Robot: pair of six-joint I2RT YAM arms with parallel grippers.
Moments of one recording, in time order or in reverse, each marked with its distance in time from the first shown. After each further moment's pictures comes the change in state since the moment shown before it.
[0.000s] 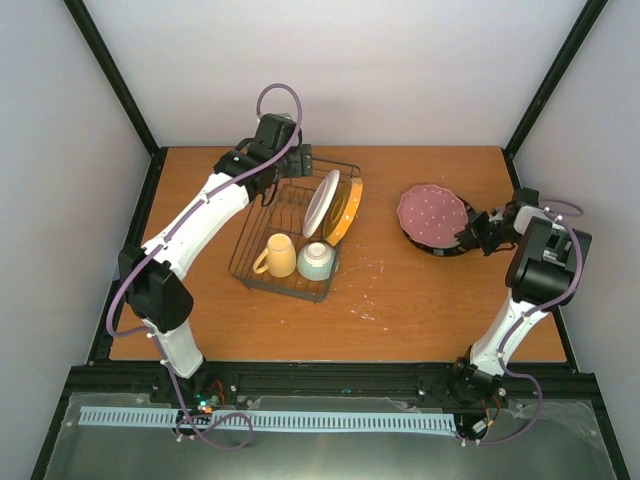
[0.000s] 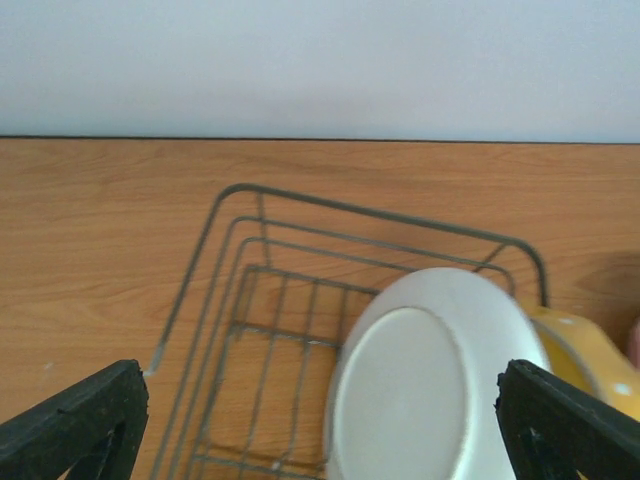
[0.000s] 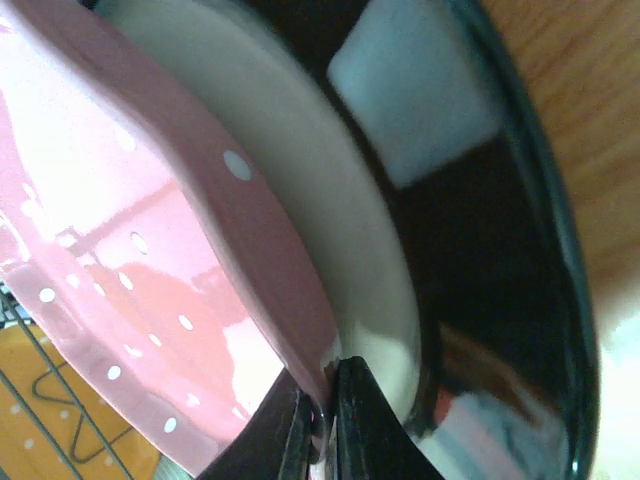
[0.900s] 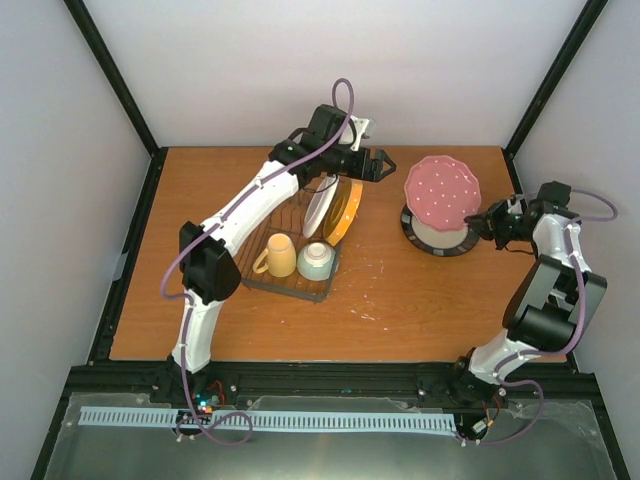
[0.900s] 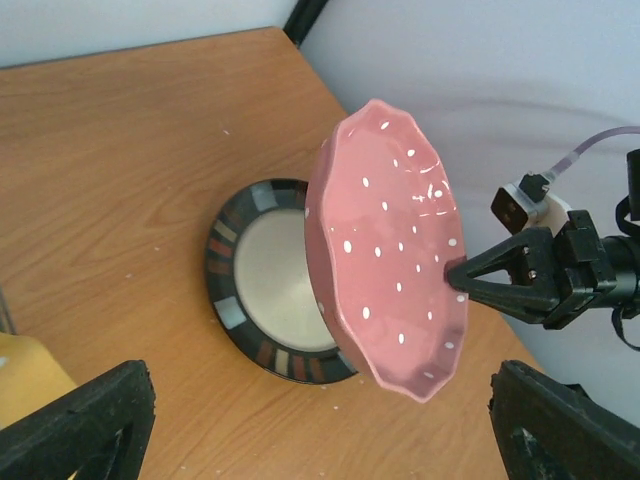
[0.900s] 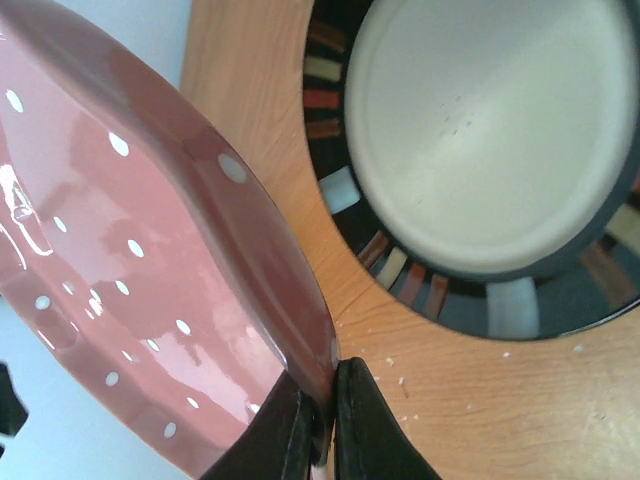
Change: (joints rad) left arm -0.121 0.373 0.431 0.066 0.757 0.018; right arm -0.072 -0.328 -0.059 -0.121 -0.182 -0.011
